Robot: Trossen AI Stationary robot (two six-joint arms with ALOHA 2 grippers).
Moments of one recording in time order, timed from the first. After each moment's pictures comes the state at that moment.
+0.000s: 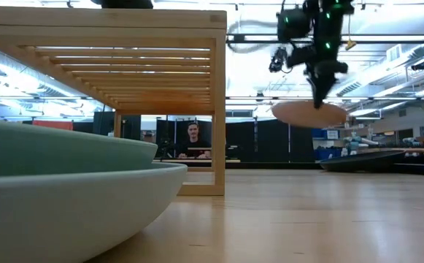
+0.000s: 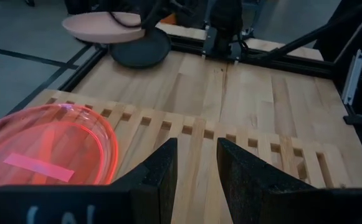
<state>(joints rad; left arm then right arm) -0.07 0.96 0.92 -0.38 -0.27 -0.20 -0.46 1.41 1.22 -1.13 0.27 -0.31</state>
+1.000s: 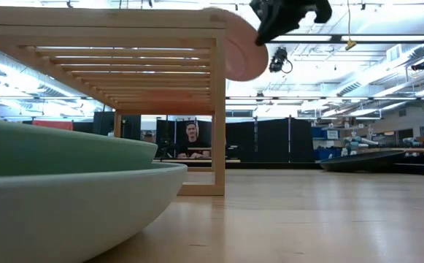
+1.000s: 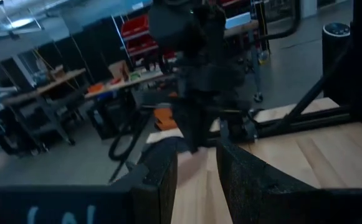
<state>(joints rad) -0.07 0.97 0.92 0.04 -0.27 0.30 -0.09 1.41 1.39 -0.79 0.05 -0.74</state>
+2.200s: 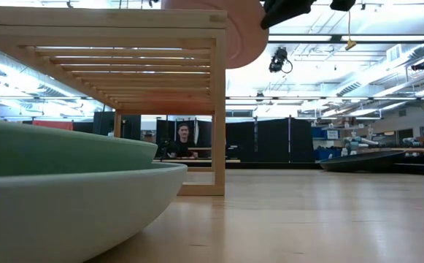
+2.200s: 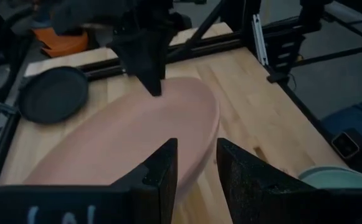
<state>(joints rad) 0.00 1.20 1.21 -0.48 0.15 0.19 0.12 1.45 1.39 -0.79 0.05 -0.87</state>
